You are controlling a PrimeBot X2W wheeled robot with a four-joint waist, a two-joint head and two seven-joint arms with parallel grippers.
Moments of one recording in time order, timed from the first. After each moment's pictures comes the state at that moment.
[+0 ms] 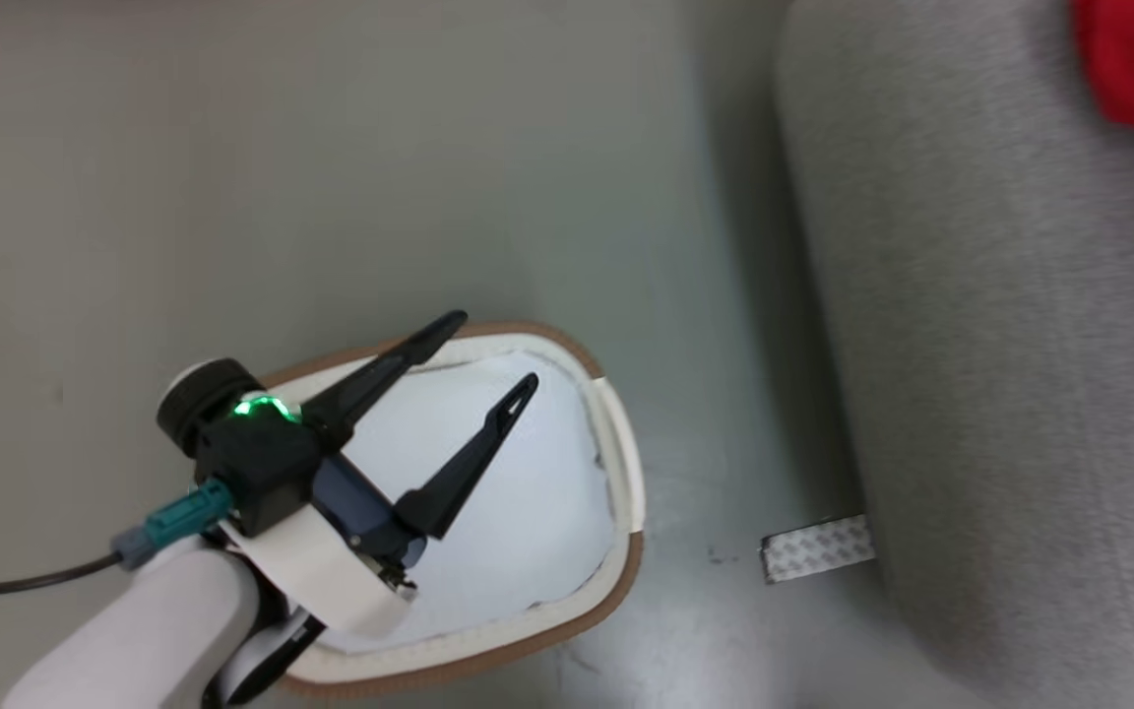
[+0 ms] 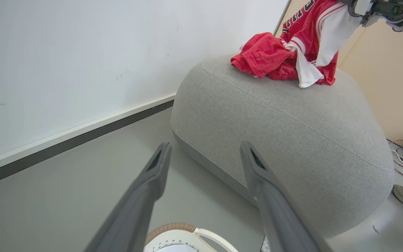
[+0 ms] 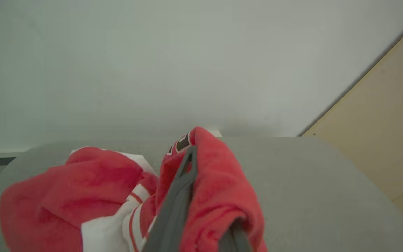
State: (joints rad) left arm -0.57 0.62 -0.74 -0.12 -0.55 -0.08 -0.20; right arm -0.83 -0.46 -0.33 0.32 0.18 0.13 0.17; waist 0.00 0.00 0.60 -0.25
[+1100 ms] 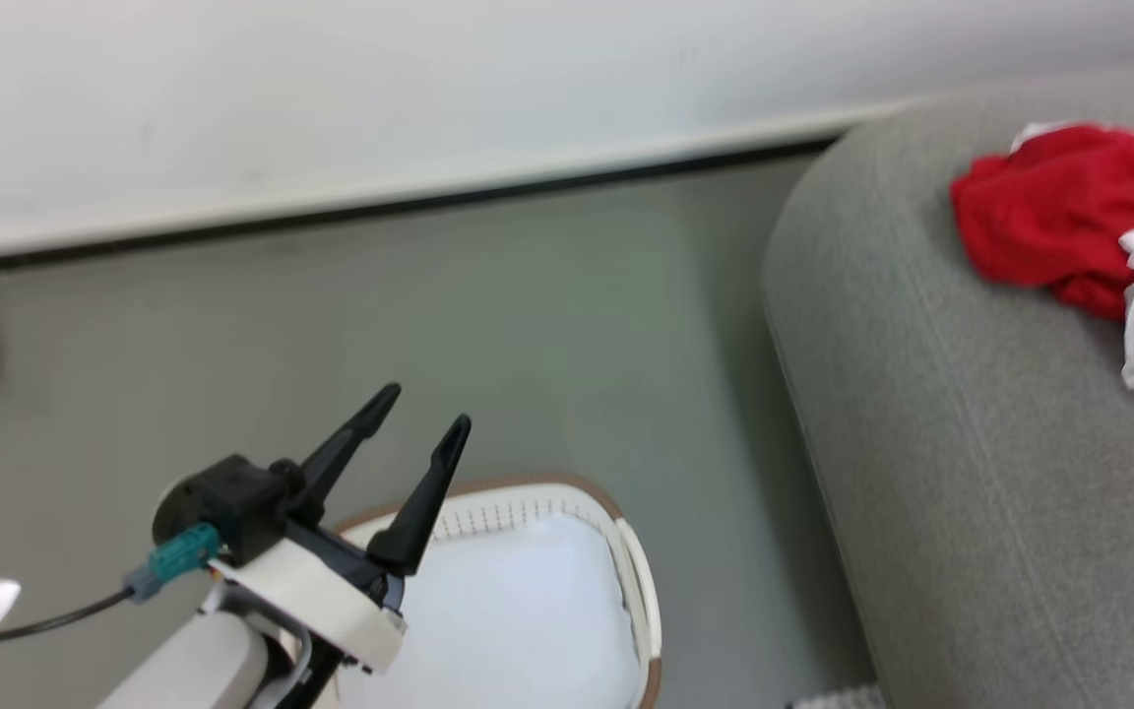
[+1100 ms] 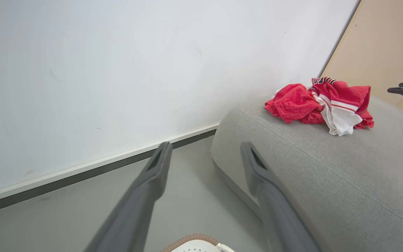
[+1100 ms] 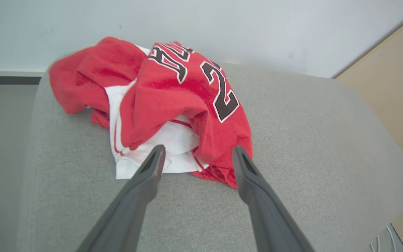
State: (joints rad) left arm -0.43 0.51 -0.65 0.08 -0.62 -0.02 -0.26; right arm -0.54 -0.59 -0.06 0.51 0.32 0.13 0.37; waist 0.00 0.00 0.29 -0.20
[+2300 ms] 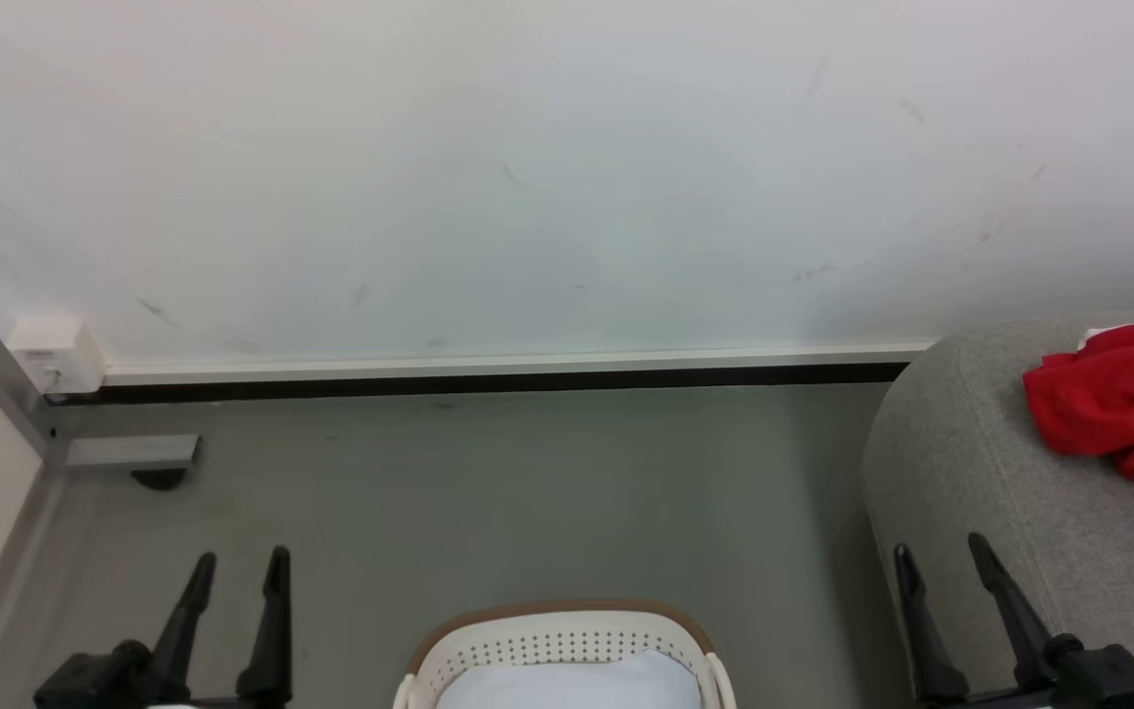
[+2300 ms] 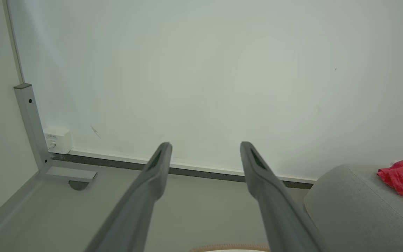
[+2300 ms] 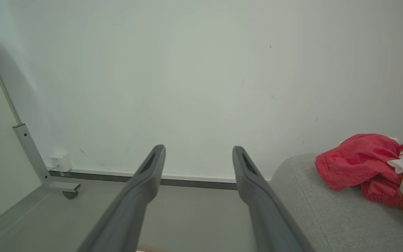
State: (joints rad) left arm 0.00 0.20 -0.05 0.14 -0.39 -0.08 -0.26; right arm -0.02 -0.06 0.09 0.17 0.23 0.13 -0.26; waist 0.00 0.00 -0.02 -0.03
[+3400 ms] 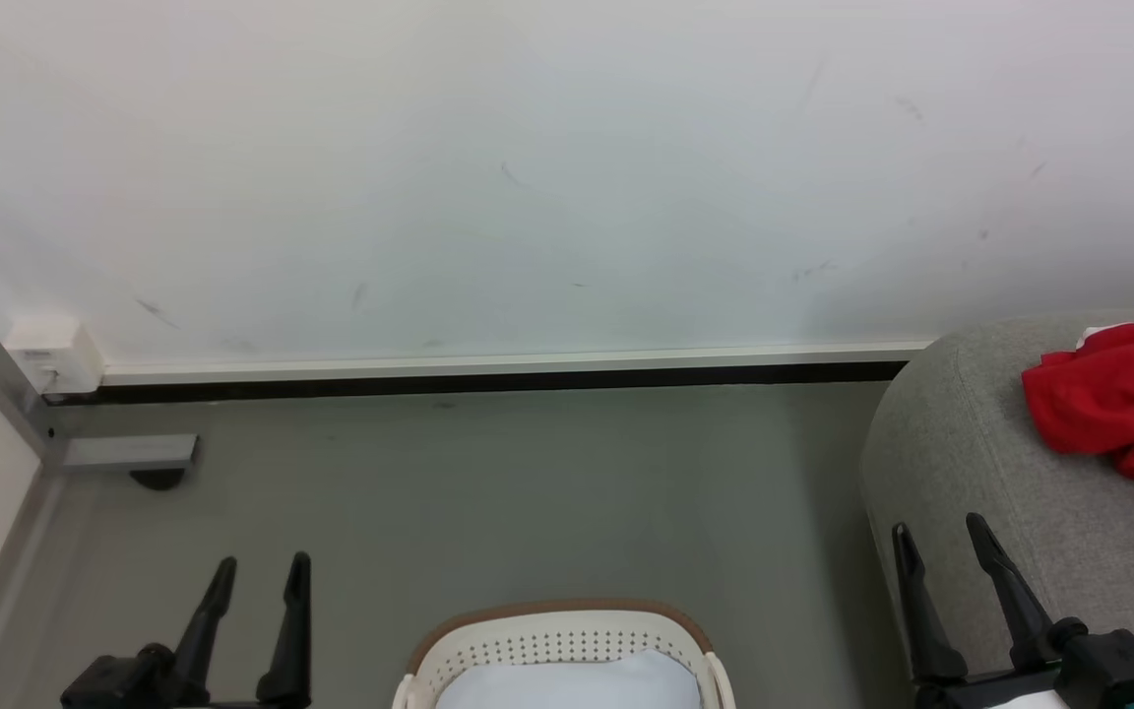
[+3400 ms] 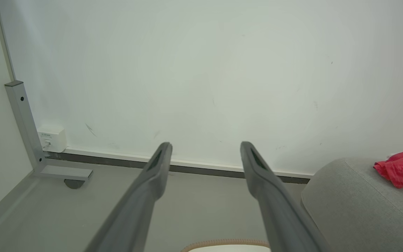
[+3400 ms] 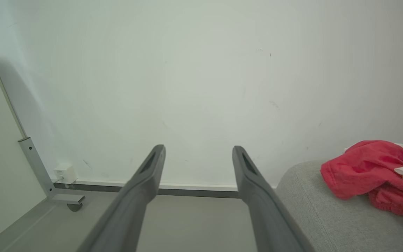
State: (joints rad) left arm 0.00 0.13 -0.01 0.18 -0.30 -0.13 -0.26; right arm -0.04 -0.05 0.11 0.17 0.26 0.13 -0.26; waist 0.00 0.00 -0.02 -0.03
